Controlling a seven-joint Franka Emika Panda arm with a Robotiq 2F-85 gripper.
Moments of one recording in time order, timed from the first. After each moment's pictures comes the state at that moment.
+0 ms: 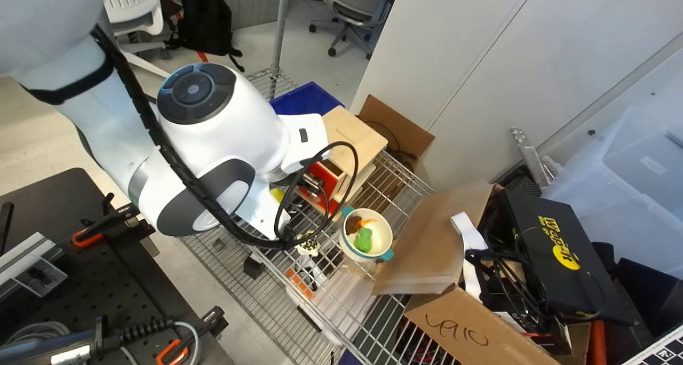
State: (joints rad) arm 0.04 0.38 -0.13 -2.45 -0.15 3.44 -0.14
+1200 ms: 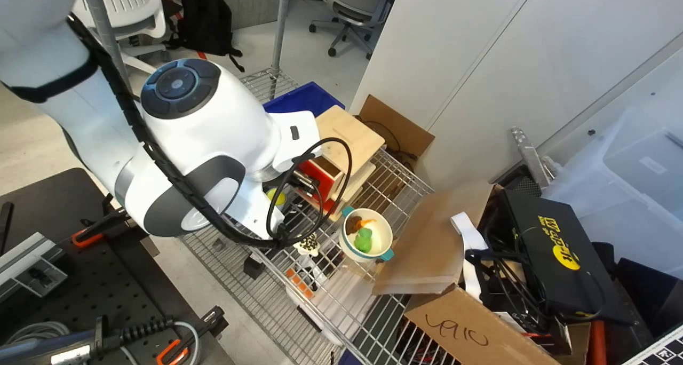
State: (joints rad) arm 0.17 0.37 -0.25 -2.48 -0.15 3.45 -0.14
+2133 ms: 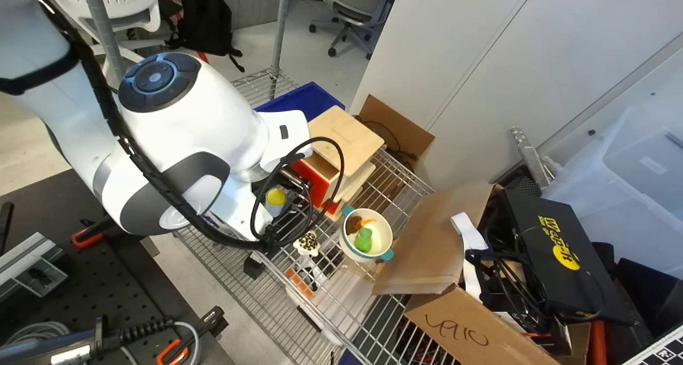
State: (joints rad) arm 0.33 0.35 -0.38 -2.52 -0.08 3.45 -0.14
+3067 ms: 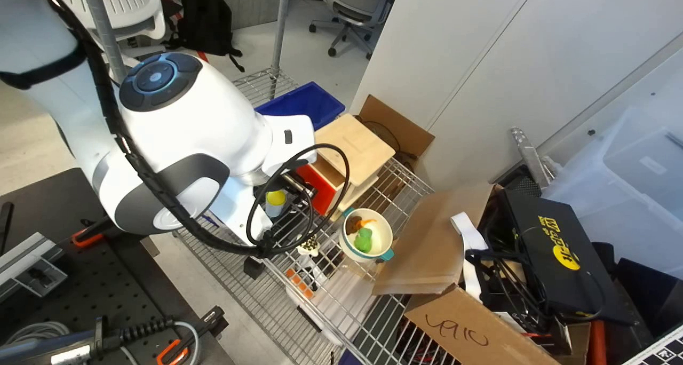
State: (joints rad) arm 0.41 0.36 -0.45 -2.52 0.01 3.45 -0.14
